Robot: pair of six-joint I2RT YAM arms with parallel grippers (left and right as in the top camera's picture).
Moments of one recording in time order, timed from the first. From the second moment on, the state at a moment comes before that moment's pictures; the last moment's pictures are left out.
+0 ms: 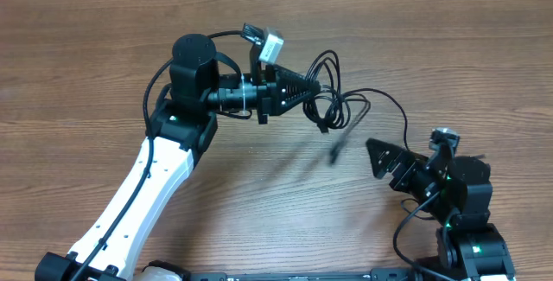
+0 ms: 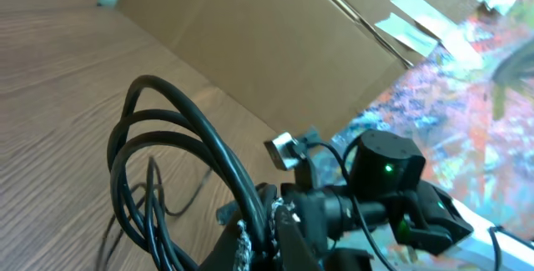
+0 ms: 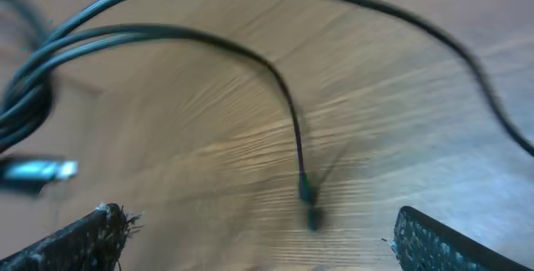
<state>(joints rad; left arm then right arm) -0.34 1.42 1.08 0.16 1.13 -0.50 0.07 0.58 0.44 -0.40 -0.37 0.60</state>
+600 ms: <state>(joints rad) -0.48 1.42 1.08 0.12 1.09 -0.44 0.07 0.58 0.44 -0.21 -0.77 0.35</state>
